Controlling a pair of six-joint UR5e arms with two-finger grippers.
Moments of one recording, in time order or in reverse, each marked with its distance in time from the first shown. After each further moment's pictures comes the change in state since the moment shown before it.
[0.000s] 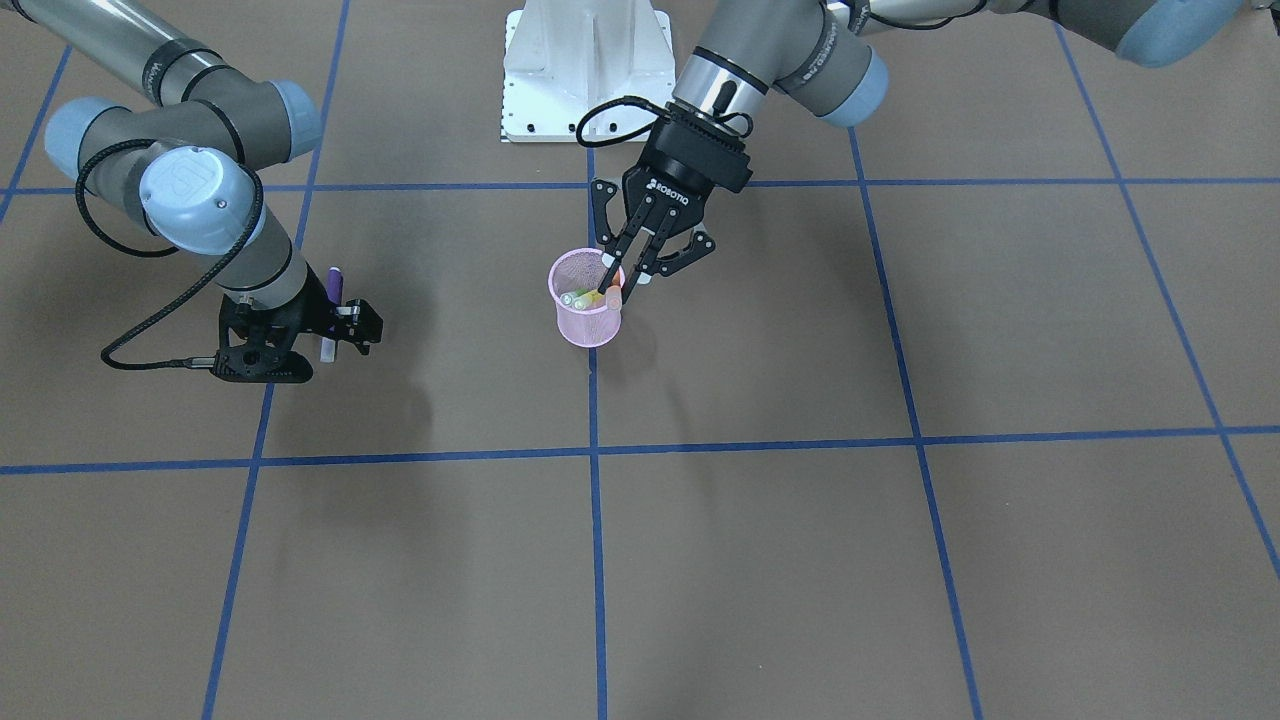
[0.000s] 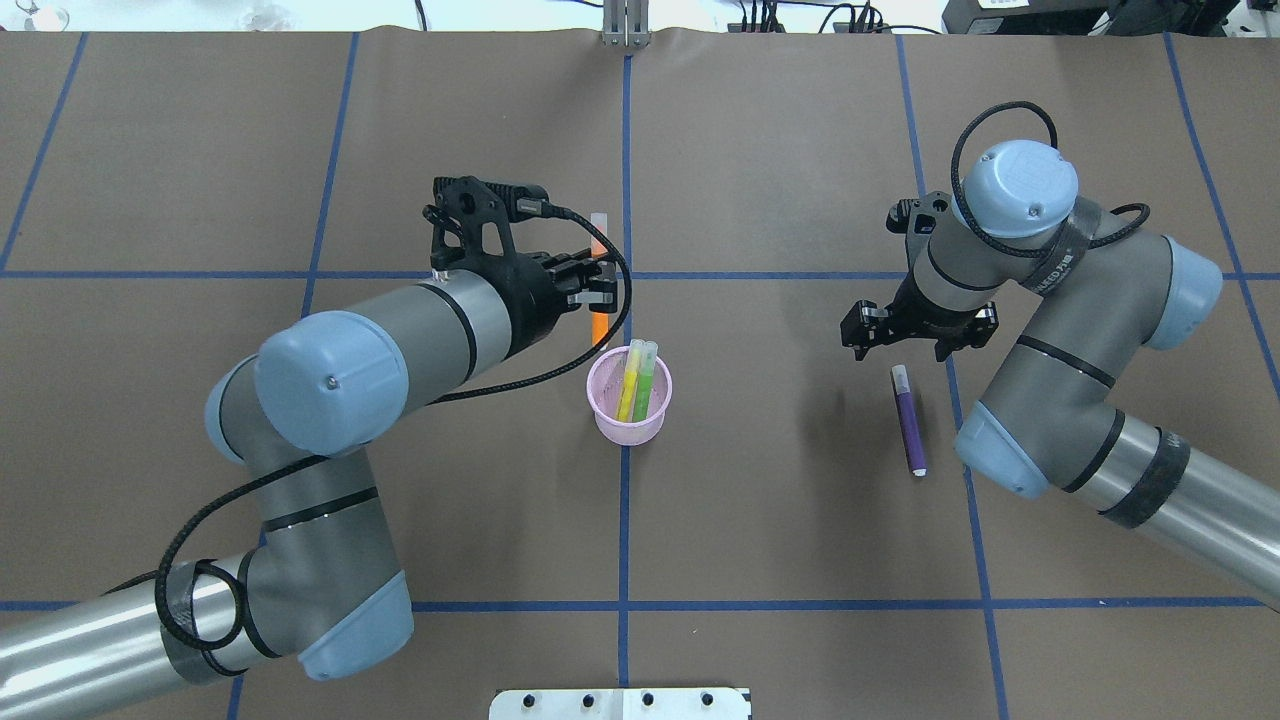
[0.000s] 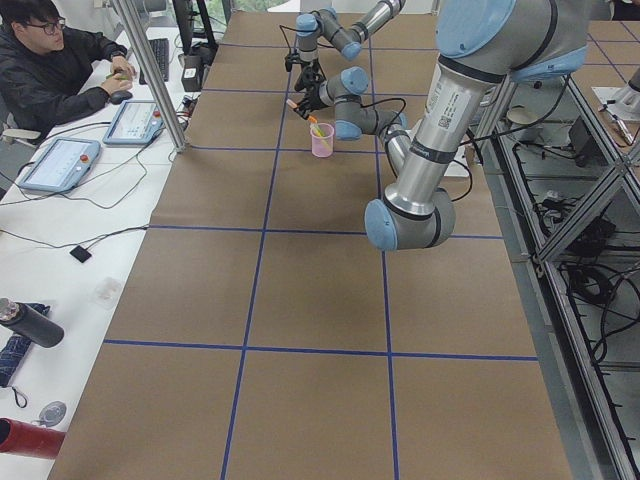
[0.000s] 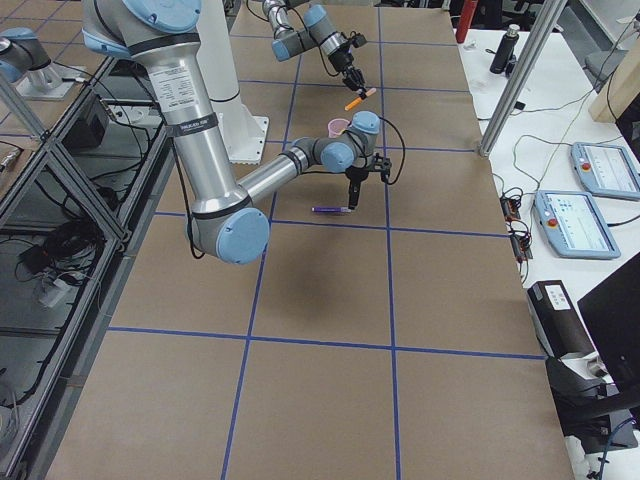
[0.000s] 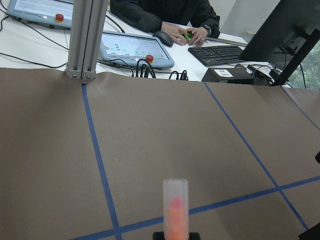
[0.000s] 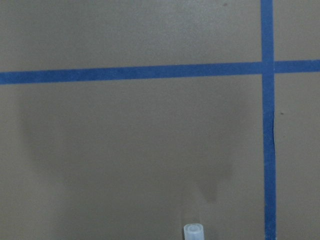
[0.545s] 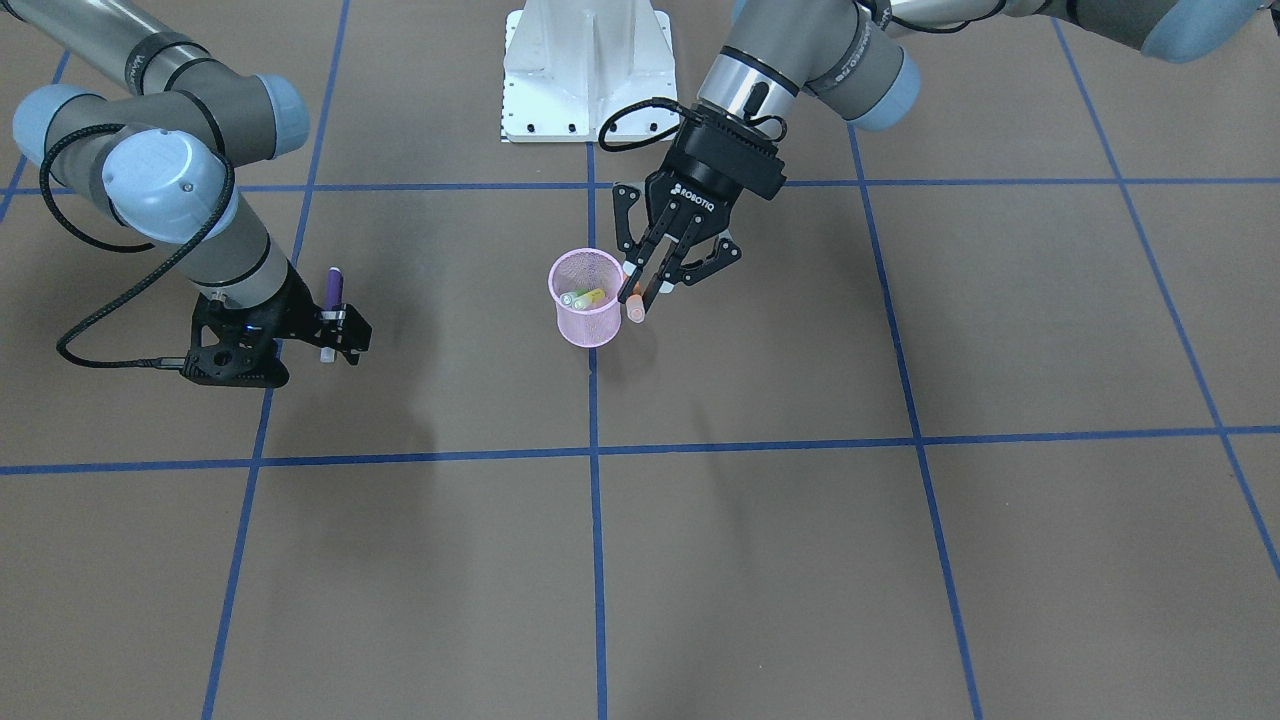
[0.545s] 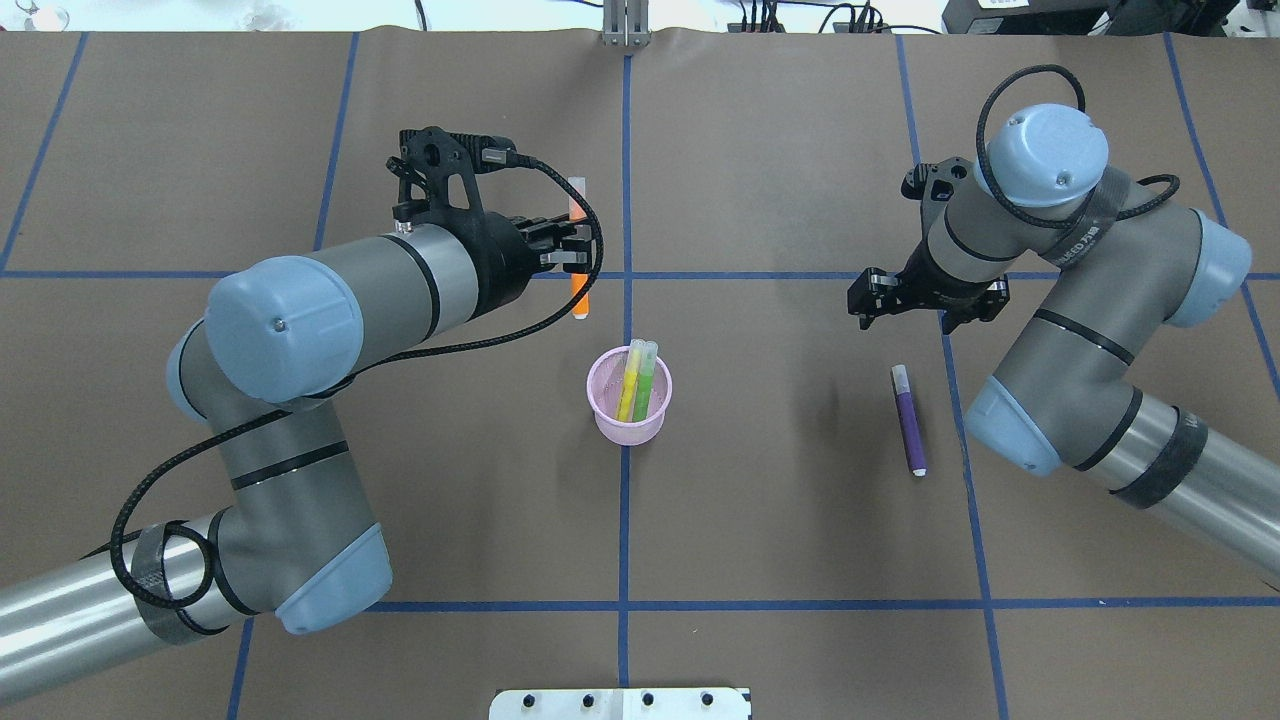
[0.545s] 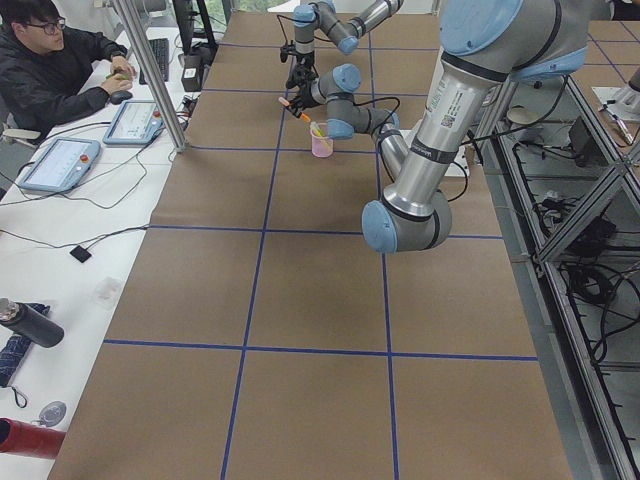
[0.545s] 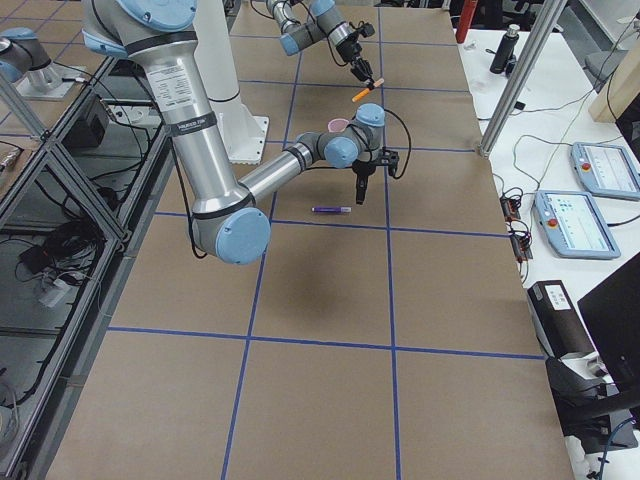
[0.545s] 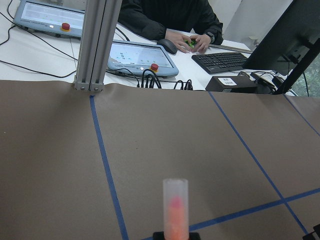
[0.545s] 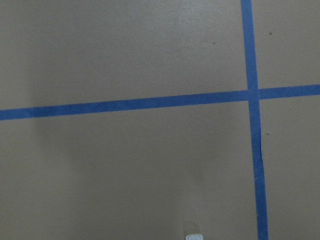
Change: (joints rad) left arm -0.087 0.025 -0.042 0.000 -0.098 -0.001; right arm 0.041 0.010 0.021 0.001 -0.006 0.021
